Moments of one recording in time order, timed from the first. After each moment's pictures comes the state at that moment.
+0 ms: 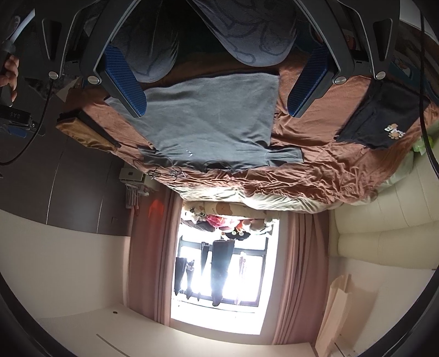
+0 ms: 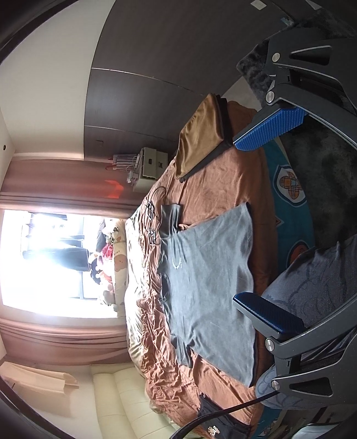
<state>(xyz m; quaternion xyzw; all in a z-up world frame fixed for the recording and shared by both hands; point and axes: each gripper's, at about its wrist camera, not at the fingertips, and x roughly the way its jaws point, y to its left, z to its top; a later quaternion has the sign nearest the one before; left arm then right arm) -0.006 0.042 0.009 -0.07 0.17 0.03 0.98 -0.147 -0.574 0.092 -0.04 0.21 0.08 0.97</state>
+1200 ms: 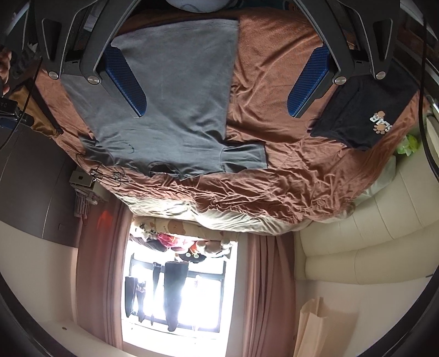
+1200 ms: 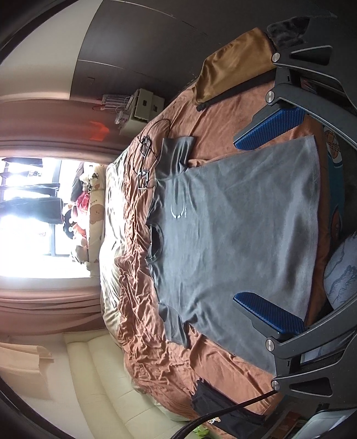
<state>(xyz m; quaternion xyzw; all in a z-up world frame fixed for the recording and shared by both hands) 0.160 0.138 0.025 -0.08 0.25 0.14 0.96 0.057 -0.491 0.114 -0.07 0.28 0.20 0.94</state>
